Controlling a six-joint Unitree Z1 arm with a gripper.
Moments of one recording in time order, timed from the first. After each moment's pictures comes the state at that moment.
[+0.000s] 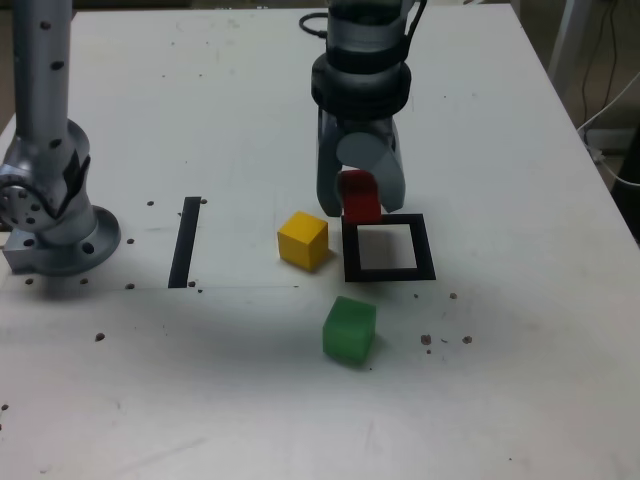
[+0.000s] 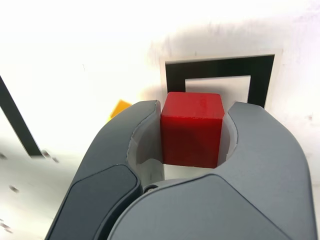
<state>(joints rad) -0.06 1.90 -1.40 1.12 0.07 -0.12</state>
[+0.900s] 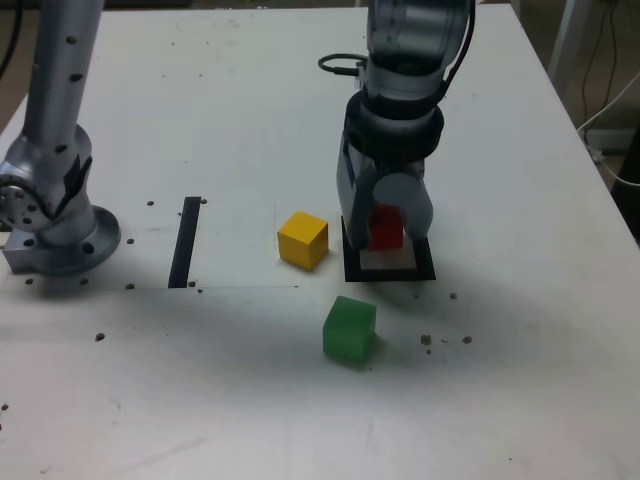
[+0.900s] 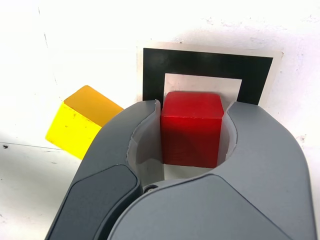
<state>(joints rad) -0.11 2.04 -1.47 1.11 0.08 -0.25</state>
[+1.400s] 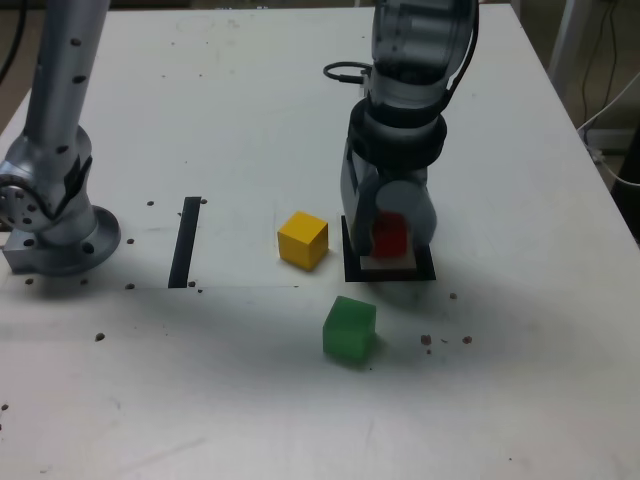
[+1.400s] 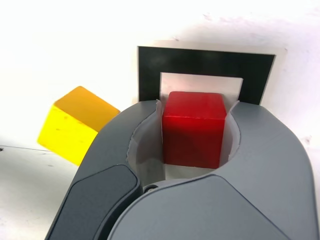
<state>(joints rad) -0.11 2.06 -1.47 1.08 0.07 -0.22</state>
